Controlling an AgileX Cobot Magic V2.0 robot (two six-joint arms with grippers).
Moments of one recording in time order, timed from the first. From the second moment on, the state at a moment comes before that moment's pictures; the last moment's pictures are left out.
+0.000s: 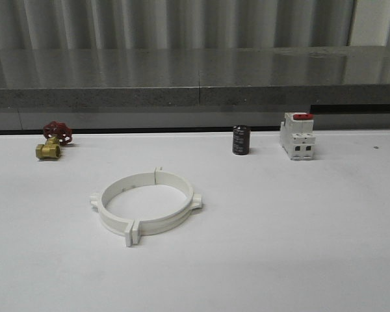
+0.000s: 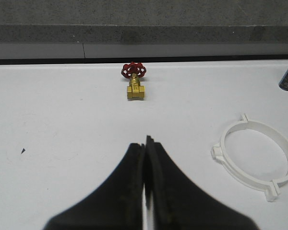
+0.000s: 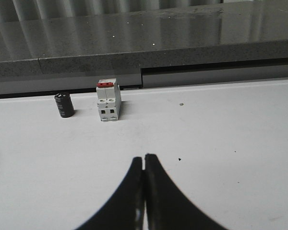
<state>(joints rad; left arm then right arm) -0.13 0.56 -0.48 -0.07 0.43 0.03 0.04 -0.01 0.03 0.01 0.15 0.10</state>
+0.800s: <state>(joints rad) -0.13 0.21 -0.16 0.02 0.17 0.03 0.04 -0.01 0.03 0.01 0.15 0.10</state>
